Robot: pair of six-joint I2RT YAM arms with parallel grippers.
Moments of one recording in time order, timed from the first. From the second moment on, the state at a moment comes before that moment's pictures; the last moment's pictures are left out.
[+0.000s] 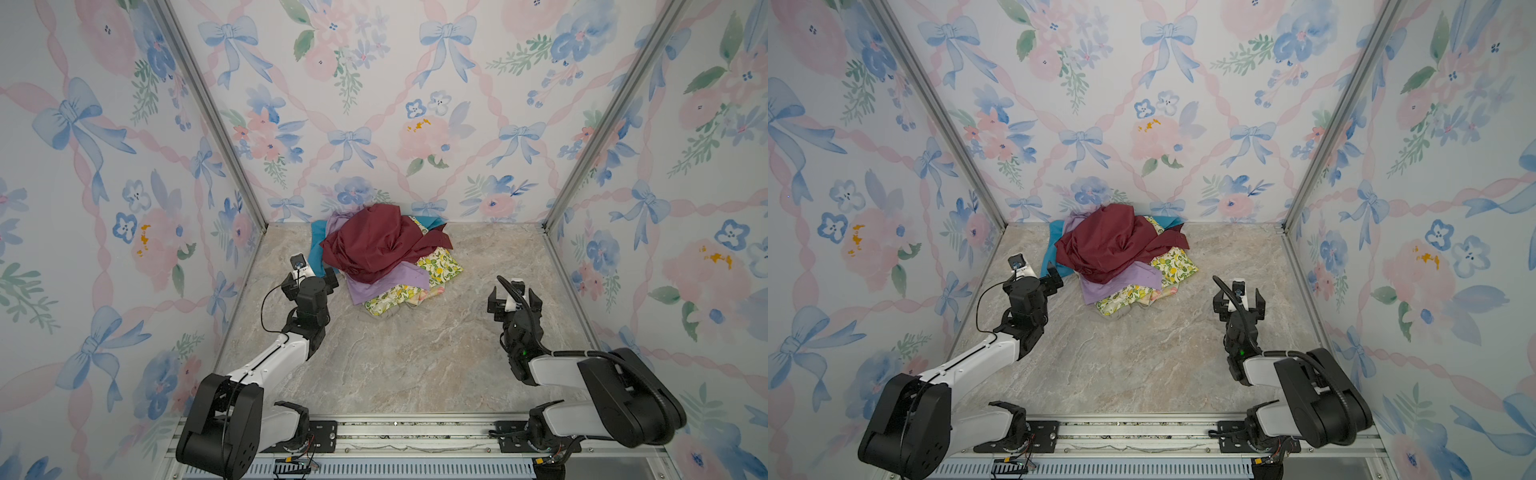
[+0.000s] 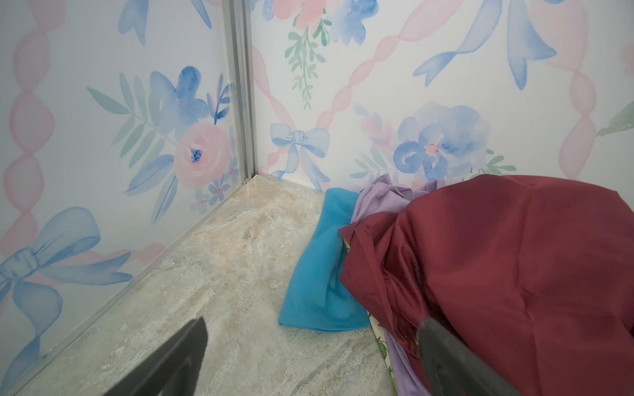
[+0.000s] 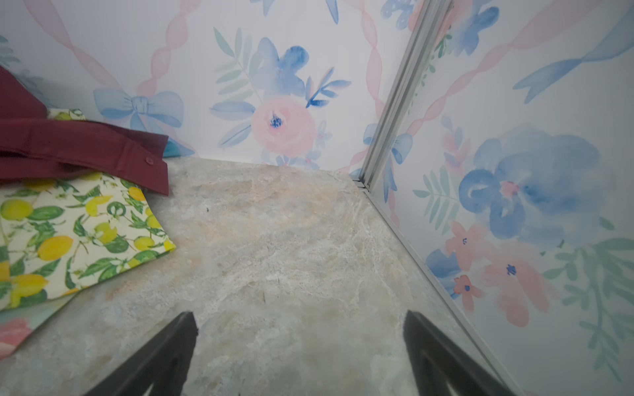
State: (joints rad) left arm -0.24 1.23 0.55 0.46 -0.59 -0.25; right arm 0.32 1.27 0.27 0.94 0.56 -0.13
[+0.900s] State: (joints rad) left arm 0.15 1.66 0.85 0.14 0.00 -0.53; right arm 0.85 1.15 0.53 0.22 0.41 -0.03
